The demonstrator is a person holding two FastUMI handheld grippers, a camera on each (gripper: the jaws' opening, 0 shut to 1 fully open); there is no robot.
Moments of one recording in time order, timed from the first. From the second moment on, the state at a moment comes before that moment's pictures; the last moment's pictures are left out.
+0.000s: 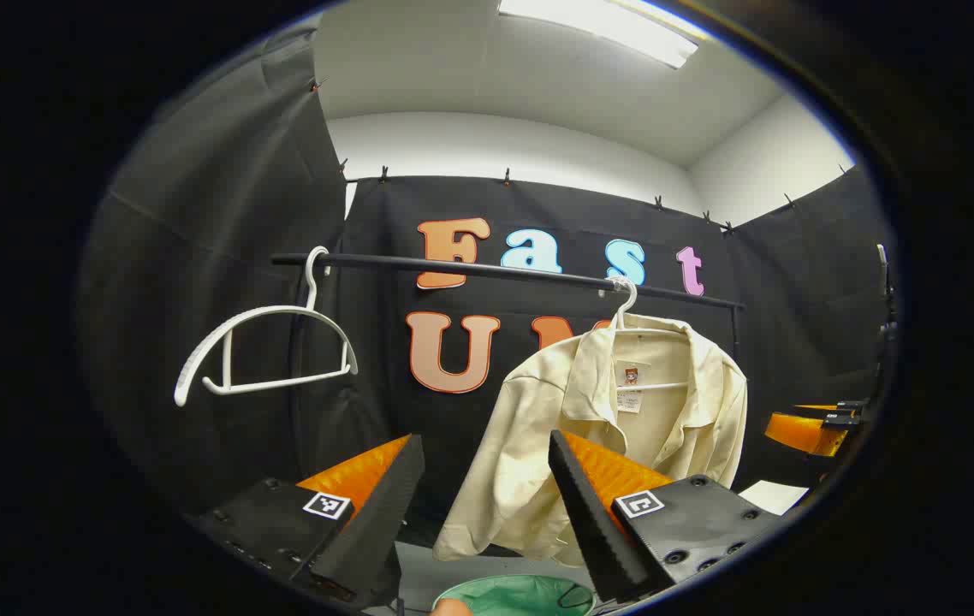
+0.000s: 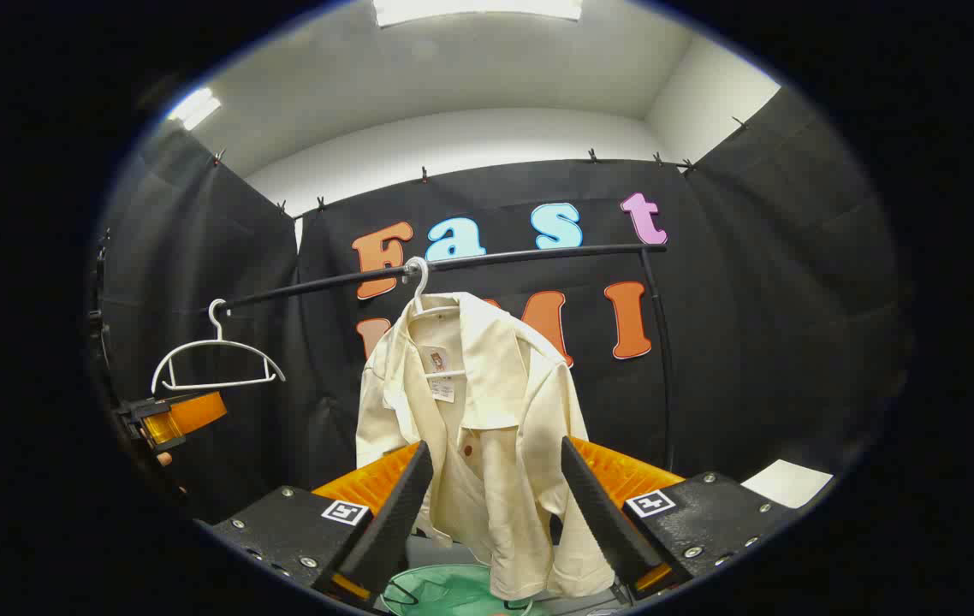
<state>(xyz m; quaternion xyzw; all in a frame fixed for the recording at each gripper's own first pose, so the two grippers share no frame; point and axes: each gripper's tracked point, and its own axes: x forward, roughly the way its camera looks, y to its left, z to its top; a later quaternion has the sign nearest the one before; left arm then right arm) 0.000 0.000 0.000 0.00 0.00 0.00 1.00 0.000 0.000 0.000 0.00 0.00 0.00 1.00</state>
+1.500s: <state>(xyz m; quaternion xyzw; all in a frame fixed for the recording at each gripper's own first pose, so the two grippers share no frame) 0.003 0.022 -0.021 0.00 0.03 0.02 1.00 0.095 0.030 -0.074 -0.01 0.03 -0.02 1.00</state>
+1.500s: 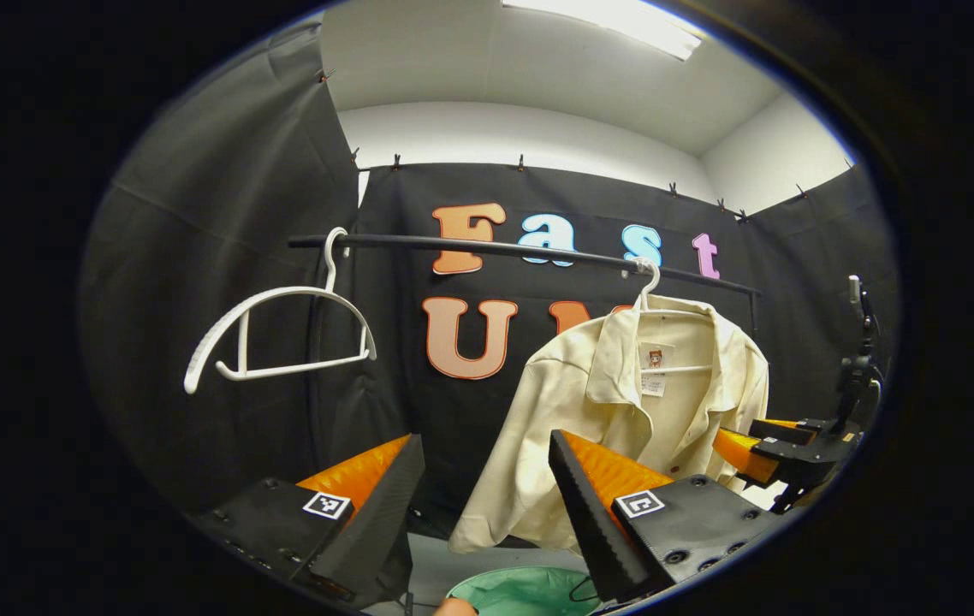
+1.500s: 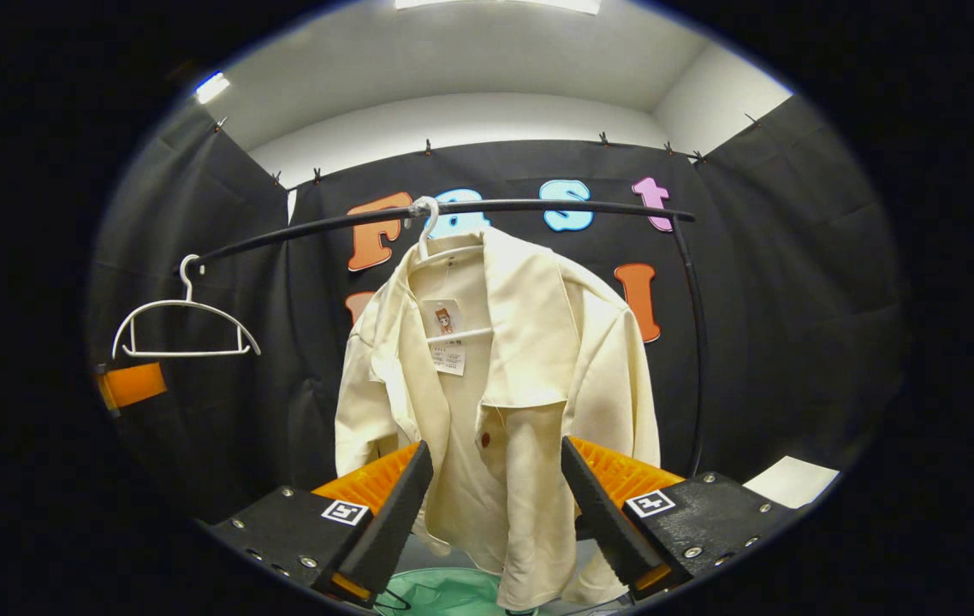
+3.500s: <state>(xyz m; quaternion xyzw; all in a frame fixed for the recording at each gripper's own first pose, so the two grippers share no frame) 0.090 -0.123 -0.087 0.00 0.07 -0.08 0.99 0.102 -0.032 -0.084 -0.02 0.03 -0.01 1.00</state>
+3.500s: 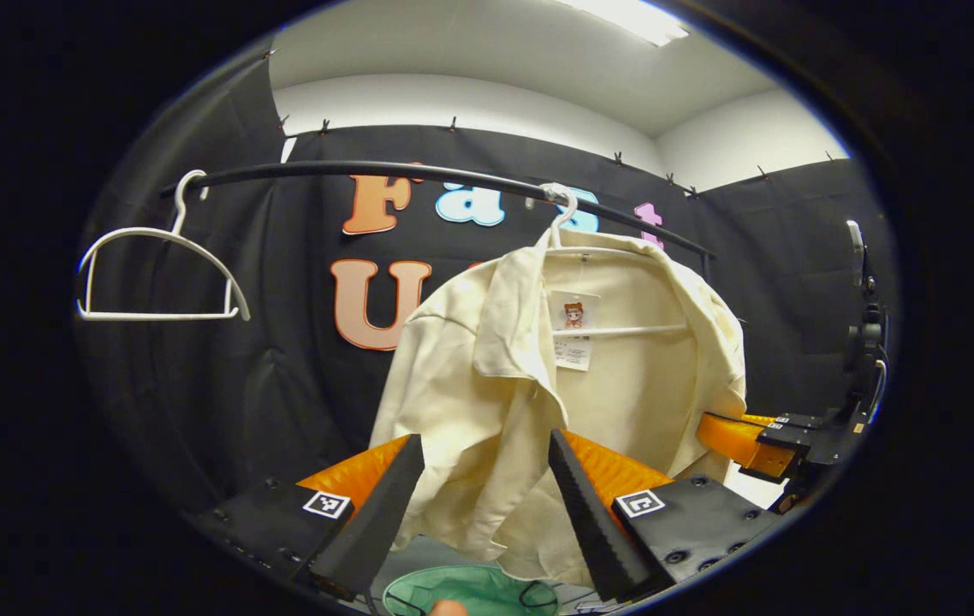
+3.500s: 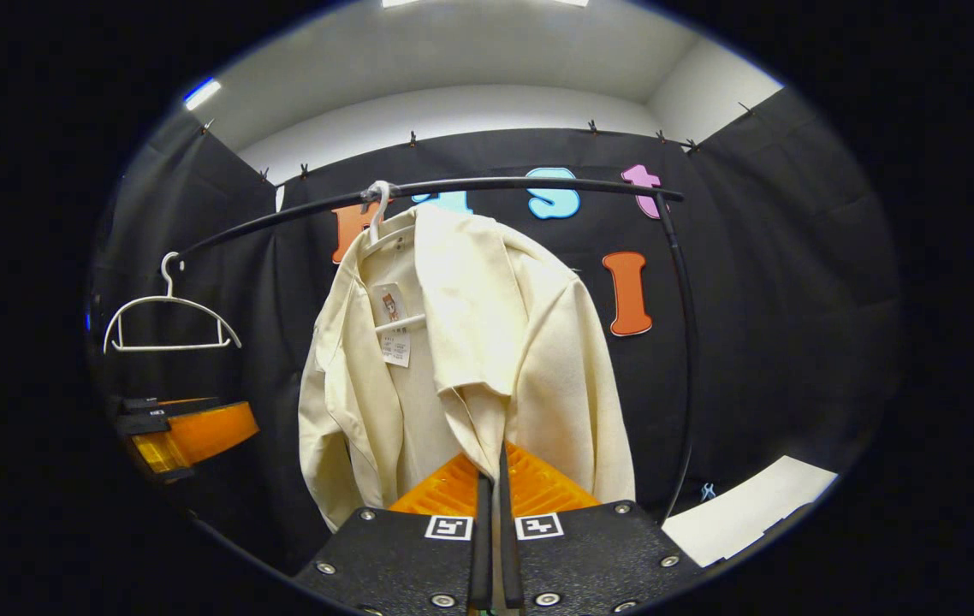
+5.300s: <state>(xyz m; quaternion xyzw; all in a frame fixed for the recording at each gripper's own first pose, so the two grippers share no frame) 0.179 -0.114 -0.114 -0.01 0.09 -0.05 0.99 0.074 -0.069 -0.021 -0.02 -0.03 -0.03 1.00</state>
